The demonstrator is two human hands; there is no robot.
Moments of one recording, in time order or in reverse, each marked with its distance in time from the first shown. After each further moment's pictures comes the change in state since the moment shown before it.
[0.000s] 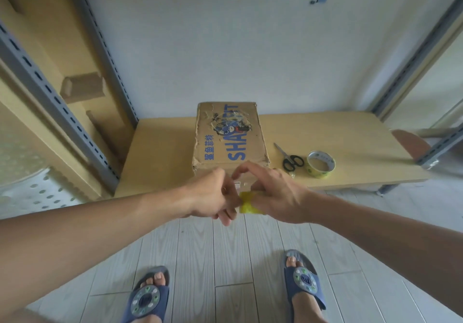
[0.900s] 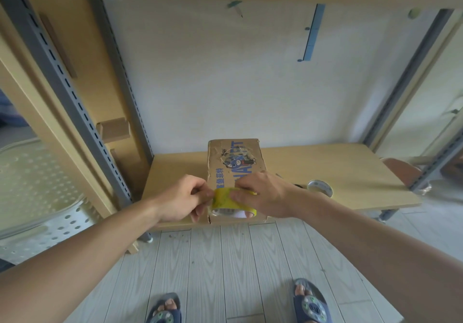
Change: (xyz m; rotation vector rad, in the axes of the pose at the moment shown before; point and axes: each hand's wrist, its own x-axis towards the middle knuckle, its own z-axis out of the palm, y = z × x) left_hand -0.069 0.003 -0.065 0.006 0.265 0.146; right_hand 0.025 -0.064 -0.026 -0.280 0.037 0.025
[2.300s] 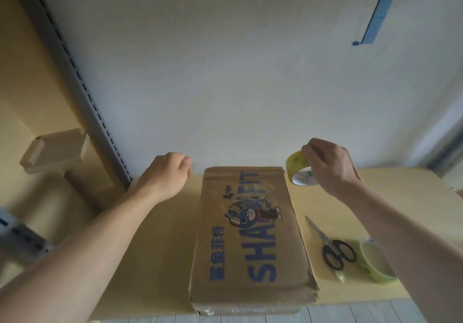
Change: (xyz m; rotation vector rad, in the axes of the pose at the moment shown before) left_hand 0.275 -0.101 -0.064 0.407 0.460 -0.059; right_hand 0.178 0.229 -0.039 0.115 0.686 0.247
